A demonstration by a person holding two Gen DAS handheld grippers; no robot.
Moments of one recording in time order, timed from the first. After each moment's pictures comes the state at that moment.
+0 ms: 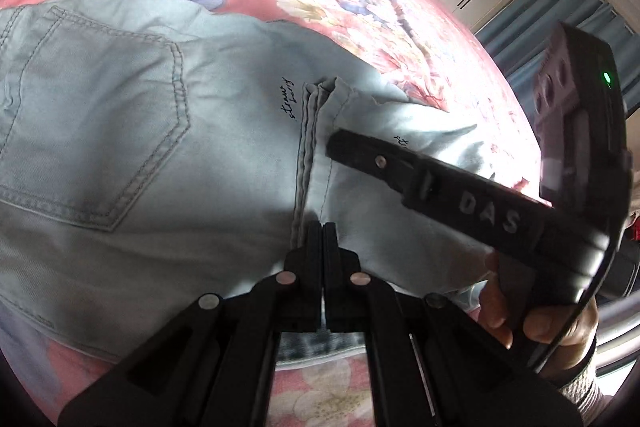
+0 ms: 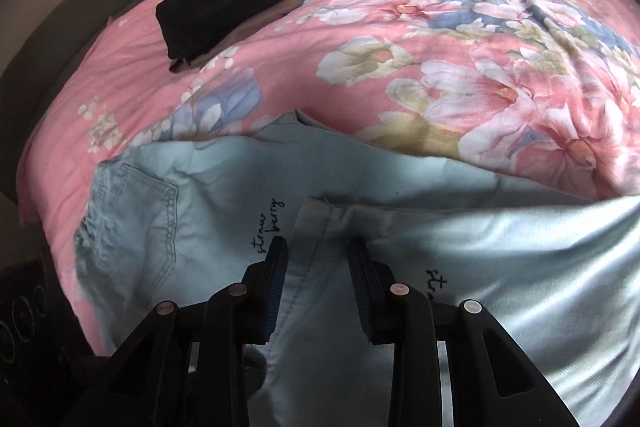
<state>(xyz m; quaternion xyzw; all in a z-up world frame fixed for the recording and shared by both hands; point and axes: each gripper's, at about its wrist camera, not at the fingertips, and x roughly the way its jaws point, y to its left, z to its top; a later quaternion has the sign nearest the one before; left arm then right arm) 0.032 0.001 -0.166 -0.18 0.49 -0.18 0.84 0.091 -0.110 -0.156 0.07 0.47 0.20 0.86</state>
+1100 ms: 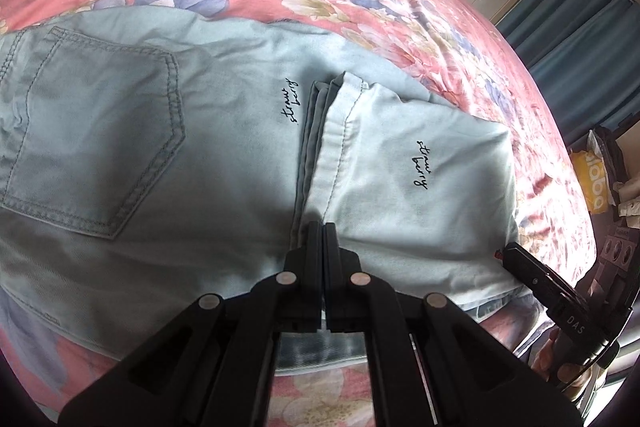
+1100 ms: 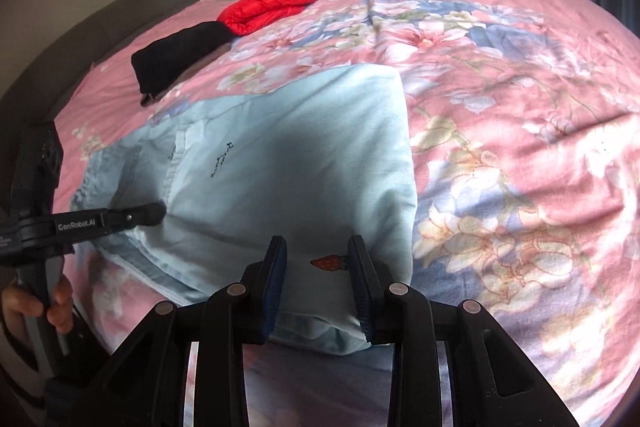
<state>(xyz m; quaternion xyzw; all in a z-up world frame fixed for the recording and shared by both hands) 0.044 -0.017 -0.162 -0.14 0.50 -0.14 0.84 -0.017 -0.256 -0.162 0.13 0.40 0.13 0.90</state>
